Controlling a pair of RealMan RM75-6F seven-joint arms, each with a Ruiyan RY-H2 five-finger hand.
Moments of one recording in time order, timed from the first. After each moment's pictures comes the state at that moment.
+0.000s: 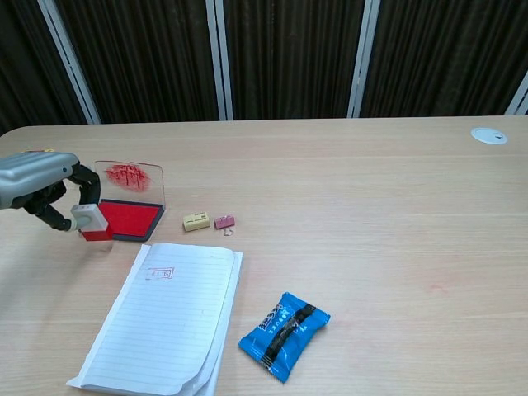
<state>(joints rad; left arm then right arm) -0.58 -1.54 -0.13 -1.25 1.21 0.94 0.23 0.09 -1.12 0.15 -1.52 -1.35 1.47 -0.12</state>
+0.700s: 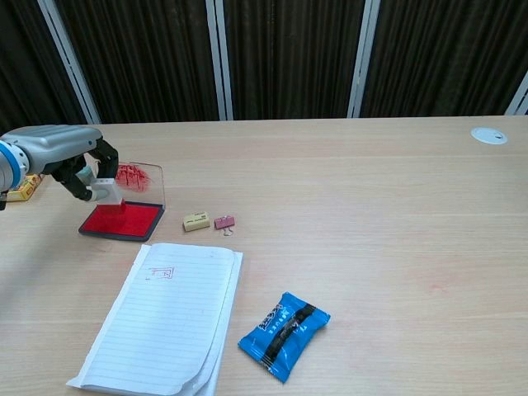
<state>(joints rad) -0.70 -1.57 -0.19 -1.17 1.08 0.81 0.32 0.10 -1.13 0.15 -1.52 -1.35 1.48 -0.14</state>
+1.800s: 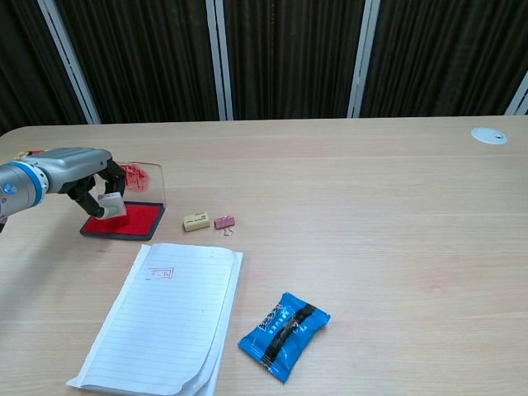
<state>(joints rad) -0.73 -1.69 -0.16 -0.98 1.05 0.74 0.24 0.10 -1.14 0.15 -1.50 -1.34 1.46 -0.14</state>
